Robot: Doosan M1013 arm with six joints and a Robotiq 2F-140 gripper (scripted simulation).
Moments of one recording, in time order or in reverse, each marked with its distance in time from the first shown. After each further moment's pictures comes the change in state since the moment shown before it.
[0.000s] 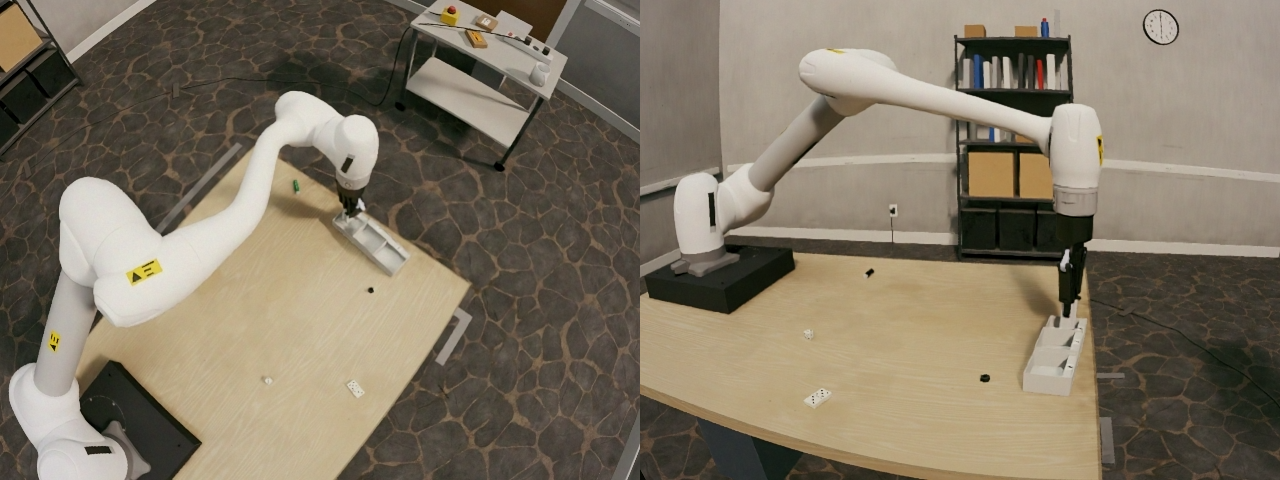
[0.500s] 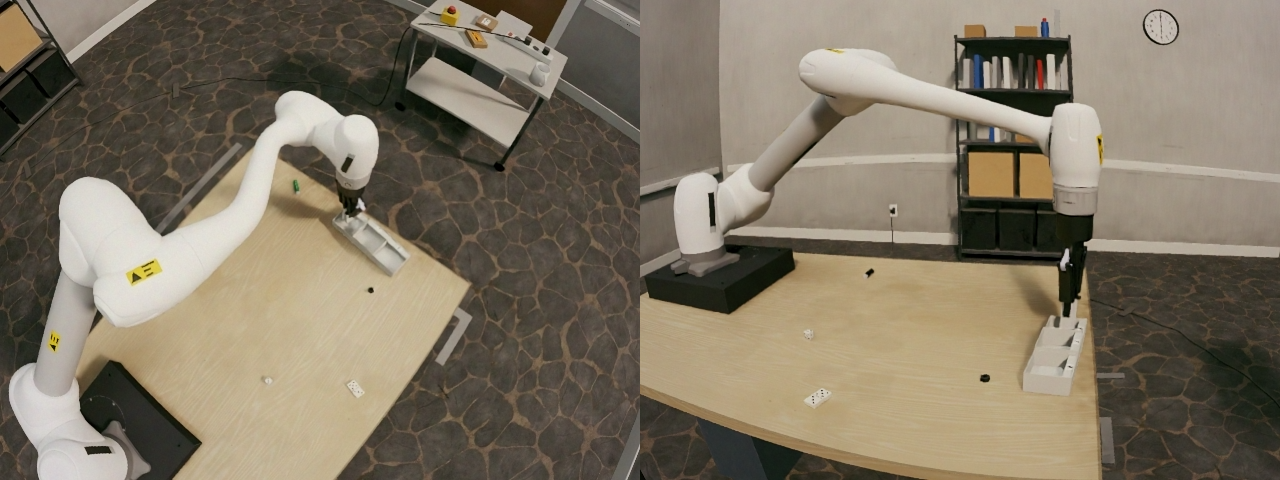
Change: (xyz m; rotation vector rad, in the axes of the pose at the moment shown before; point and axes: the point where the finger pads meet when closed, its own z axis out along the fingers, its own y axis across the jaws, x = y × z) arm 0.000 0.000 -0.001 0.000 0.000 0.000
